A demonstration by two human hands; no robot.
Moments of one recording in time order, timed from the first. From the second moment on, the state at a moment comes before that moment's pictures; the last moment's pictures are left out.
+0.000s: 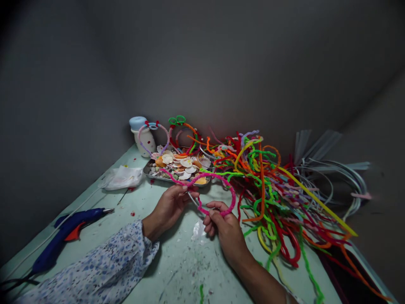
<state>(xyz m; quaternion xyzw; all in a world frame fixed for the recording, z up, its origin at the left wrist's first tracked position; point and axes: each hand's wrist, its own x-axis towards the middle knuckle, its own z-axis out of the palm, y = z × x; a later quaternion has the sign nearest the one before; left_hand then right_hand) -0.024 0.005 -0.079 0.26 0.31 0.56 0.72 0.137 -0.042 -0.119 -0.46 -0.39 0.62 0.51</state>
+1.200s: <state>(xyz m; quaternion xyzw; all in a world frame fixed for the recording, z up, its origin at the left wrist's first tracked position) -0.018 -0.006 -0.090 0.47 0.39 0.39 0.69 0.137 -0.041 -0.113 -0.45 -0.35 0.61 0.55</state>
